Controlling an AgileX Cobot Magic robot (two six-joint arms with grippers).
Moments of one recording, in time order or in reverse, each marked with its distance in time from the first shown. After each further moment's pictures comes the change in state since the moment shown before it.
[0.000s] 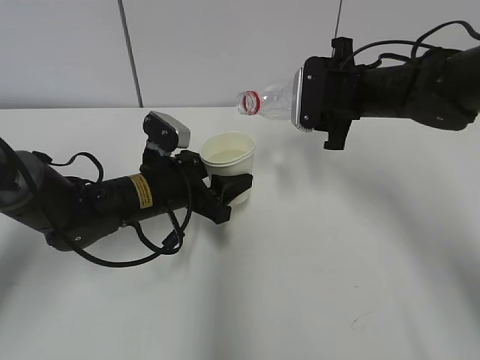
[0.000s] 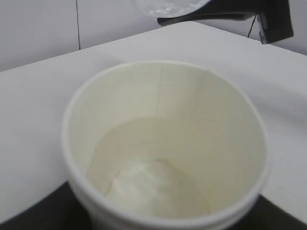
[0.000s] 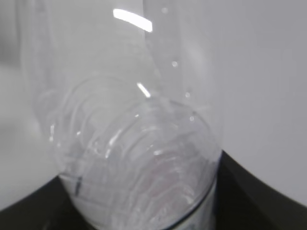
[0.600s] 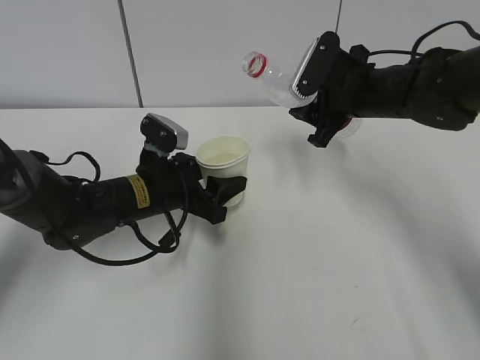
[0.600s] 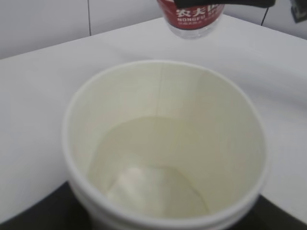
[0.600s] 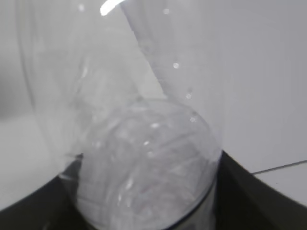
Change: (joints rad) left arm 0.010 0.000 0.000 -0.009 0.046 0.000; right arm 0.000 0.000 0.000 0.004 0.013 0.461
